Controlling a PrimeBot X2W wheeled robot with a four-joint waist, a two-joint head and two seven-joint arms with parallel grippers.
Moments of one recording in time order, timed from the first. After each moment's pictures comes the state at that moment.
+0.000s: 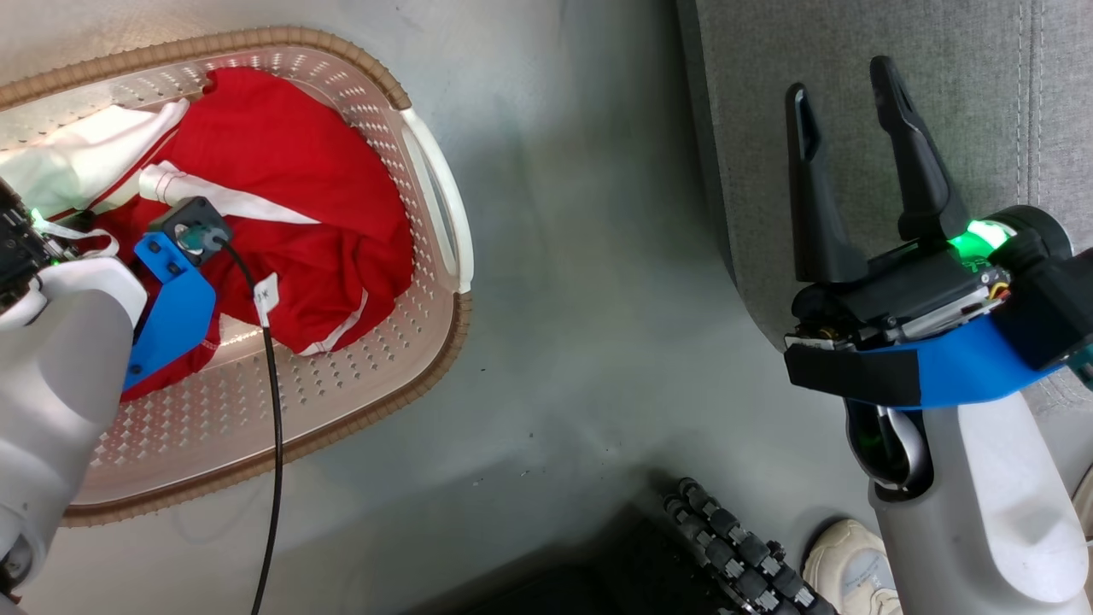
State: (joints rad) left arm -1.10 0.42 -1.21 1.28 -0.17 -0.13 0.21; right arm -0.48 -0.05 0.14 -0.03 0.22 0.13 -0.26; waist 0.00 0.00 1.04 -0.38
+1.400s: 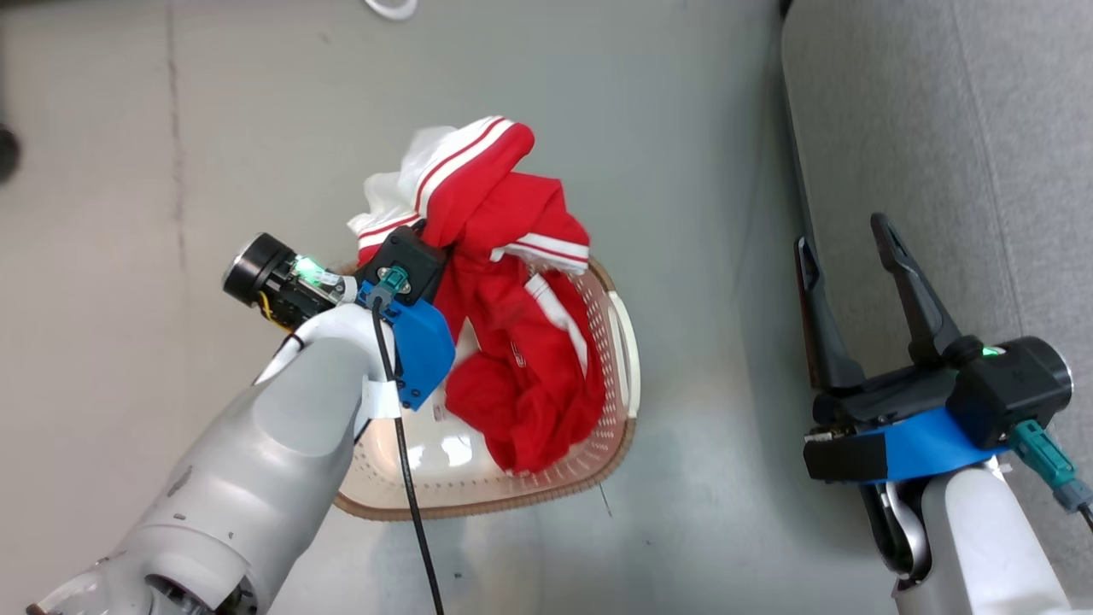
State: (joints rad) left arm -0.97 0.12 -1.06 1.20 -0.50 -0.07 -0.25; right arm -0.29 -0.06 0.06 0.07 0.05 0.13 -0.26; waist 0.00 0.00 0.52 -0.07
